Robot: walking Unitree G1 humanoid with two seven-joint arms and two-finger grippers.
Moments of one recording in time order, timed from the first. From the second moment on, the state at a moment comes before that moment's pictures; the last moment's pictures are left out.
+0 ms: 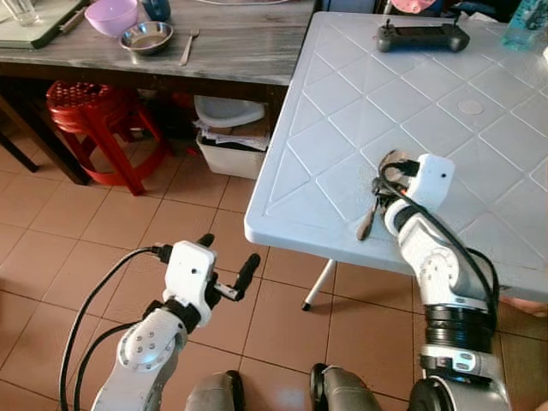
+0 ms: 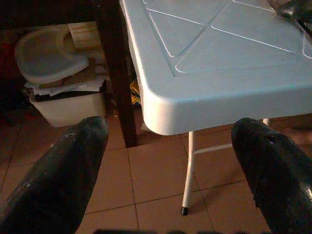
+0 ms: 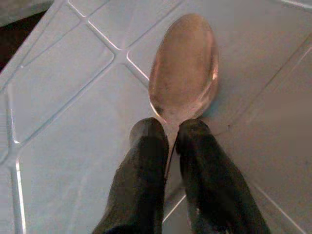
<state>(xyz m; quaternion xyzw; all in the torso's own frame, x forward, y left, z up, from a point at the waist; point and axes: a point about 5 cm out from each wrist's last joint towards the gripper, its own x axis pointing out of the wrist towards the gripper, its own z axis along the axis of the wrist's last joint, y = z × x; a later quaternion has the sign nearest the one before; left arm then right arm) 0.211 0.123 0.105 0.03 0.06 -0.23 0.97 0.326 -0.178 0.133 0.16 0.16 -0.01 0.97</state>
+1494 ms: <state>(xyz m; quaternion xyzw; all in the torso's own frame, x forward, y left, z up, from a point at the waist) 0.215 0.121 0.104 0.05 0.07 -0.28 0.96 0.330 -0.194 0.129 0.12 0.22 0.08 0.97</state>
